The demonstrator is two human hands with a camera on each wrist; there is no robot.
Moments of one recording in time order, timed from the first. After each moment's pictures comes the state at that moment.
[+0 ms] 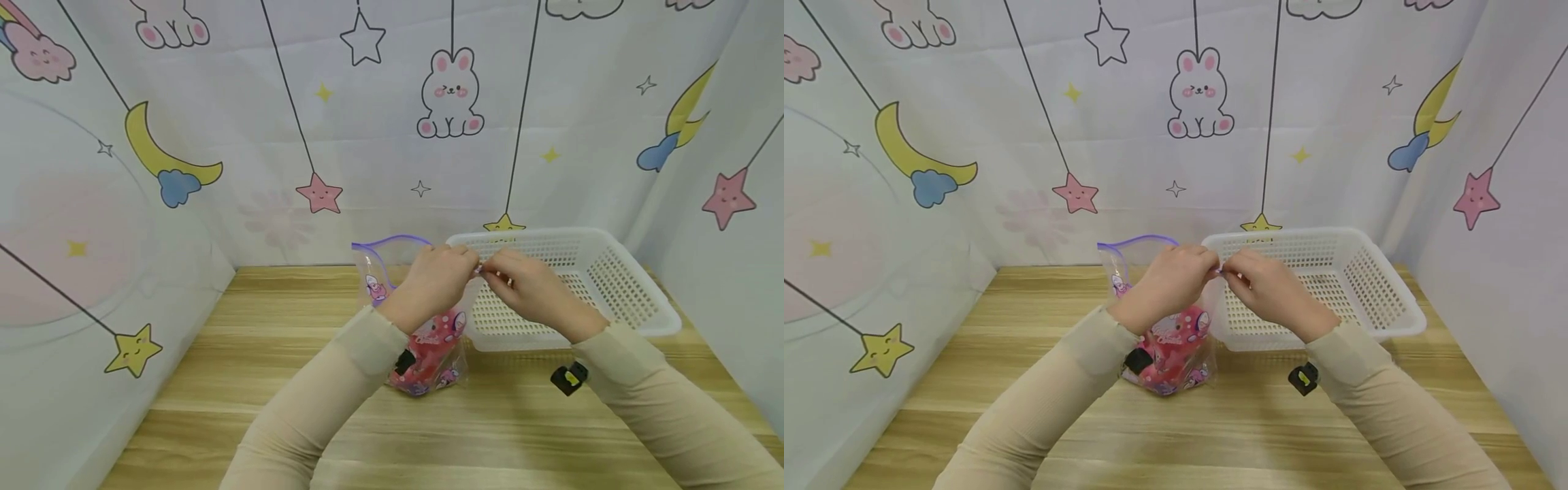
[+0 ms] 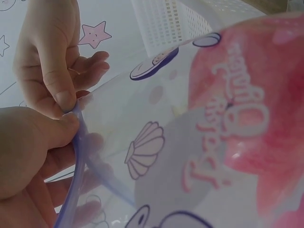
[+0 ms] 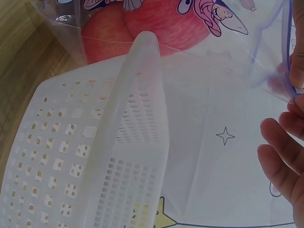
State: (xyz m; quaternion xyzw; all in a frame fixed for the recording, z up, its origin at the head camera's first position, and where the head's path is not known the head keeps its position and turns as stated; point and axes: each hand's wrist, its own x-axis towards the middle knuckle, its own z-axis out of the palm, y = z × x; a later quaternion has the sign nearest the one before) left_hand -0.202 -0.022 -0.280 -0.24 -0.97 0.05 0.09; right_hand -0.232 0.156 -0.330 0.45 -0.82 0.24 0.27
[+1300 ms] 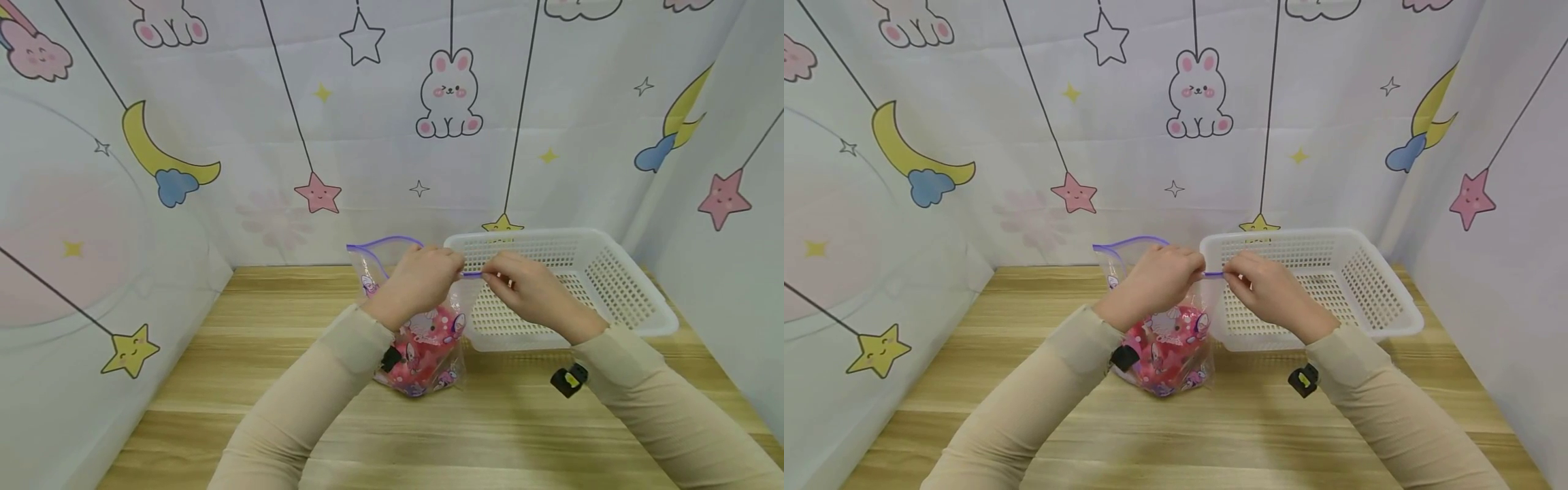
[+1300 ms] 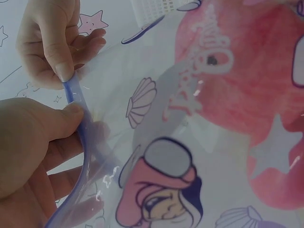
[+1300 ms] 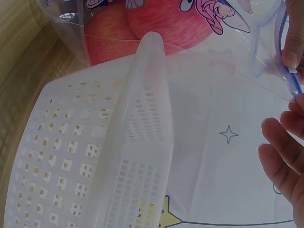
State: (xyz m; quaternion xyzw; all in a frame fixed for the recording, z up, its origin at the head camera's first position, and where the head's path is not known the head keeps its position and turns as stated) left_hand -0.202 -0.040 -0.278 -0.25 -0.97 0.06 0.06; right_hand -0.229 0.156 -0.330 0.44 -0.83 0.24 0.26
